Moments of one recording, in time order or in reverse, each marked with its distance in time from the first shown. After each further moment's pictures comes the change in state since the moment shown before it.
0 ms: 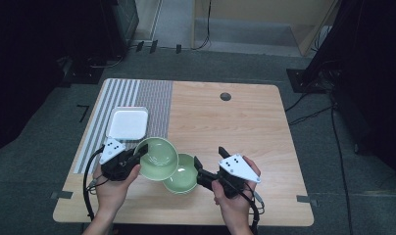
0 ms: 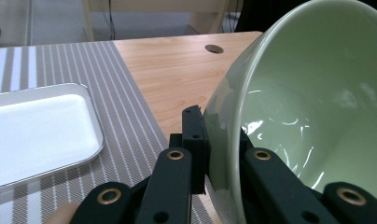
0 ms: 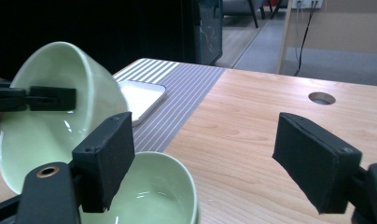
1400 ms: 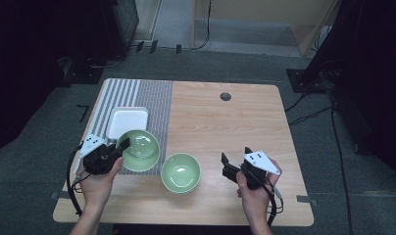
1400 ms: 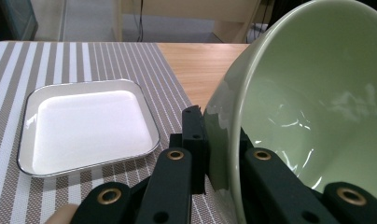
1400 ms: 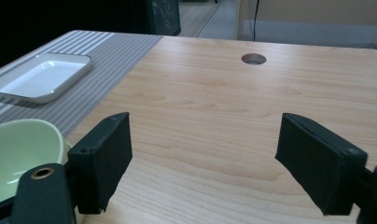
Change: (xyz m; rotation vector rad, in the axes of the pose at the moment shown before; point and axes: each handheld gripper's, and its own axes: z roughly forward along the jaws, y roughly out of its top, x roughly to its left) left arm 0.048 -0.003 -0.010 -0.026 0.084 -0.076; right arm -0.074 -0.031 0.008 0.080 -0.168 0.028
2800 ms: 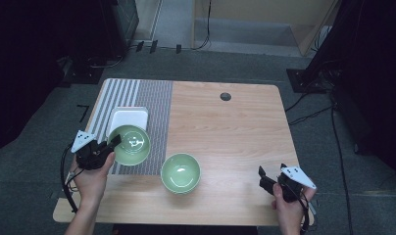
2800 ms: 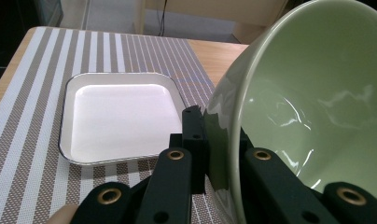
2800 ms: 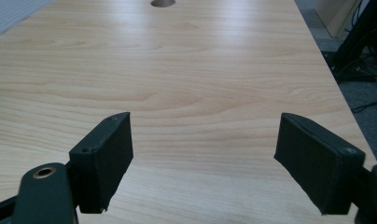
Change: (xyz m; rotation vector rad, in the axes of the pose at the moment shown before) left arm 0.031 -0.004 0.007 -0.003 0.068 -0.074; right arm -0.103 -0.059 -0.024 0.091 -0.166 0.044
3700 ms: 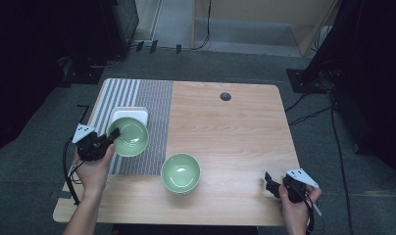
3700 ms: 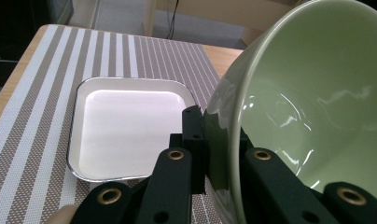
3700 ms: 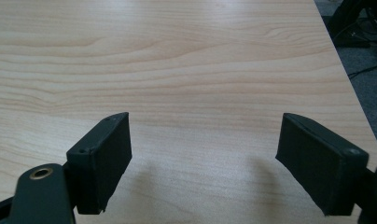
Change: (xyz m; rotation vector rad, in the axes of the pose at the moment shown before) left arm 0.015 0.008 0.023 -0.010 0.030 -0.049; right arm -0.030 -0.026 0.018 0.124 -0.035 0.005
